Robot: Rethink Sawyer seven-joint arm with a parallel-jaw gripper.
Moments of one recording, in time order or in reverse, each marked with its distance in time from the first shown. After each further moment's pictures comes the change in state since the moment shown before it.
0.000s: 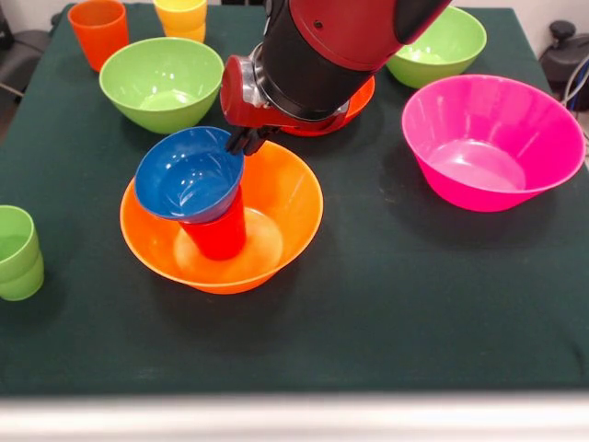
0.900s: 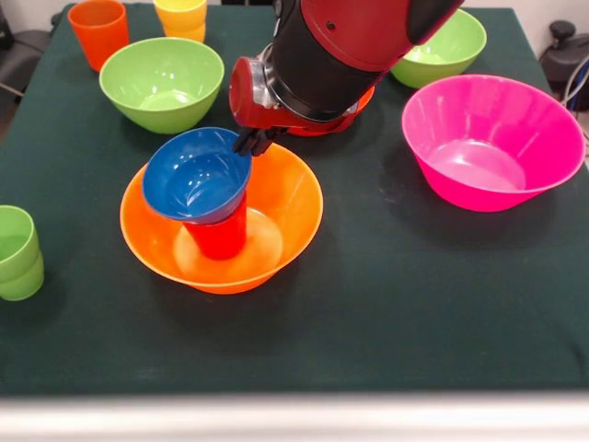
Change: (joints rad) arm 0.012 0.003 -0.001 -0.001 0.000 0.000 0.000
